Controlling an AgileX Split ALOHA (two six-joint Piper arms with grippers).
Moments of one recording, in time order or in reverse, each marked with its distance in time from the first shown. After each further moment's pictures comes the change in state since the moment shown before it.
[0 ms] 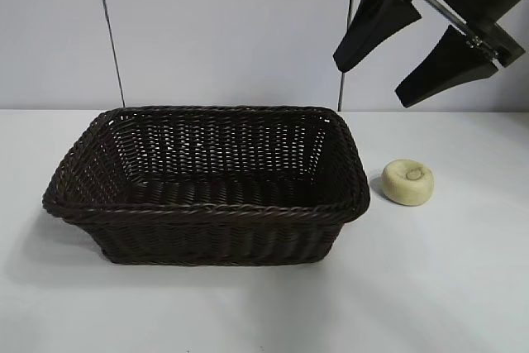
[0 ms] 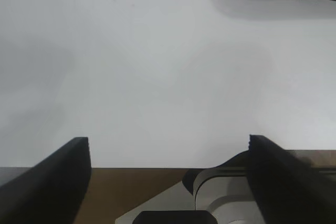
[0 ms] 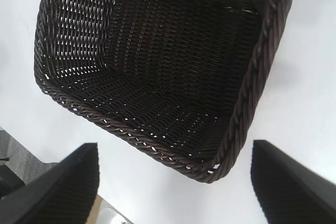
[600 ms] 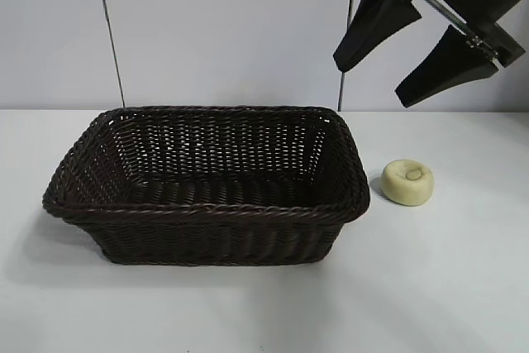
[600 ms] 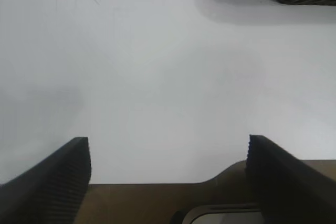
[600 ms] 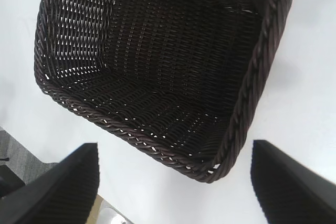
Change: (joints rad) left arm 0.000 -0.174 0.039 -0.005 -0.018 0.000; right arm 0.000 0.000 0.000 0.000 0.004 0.004
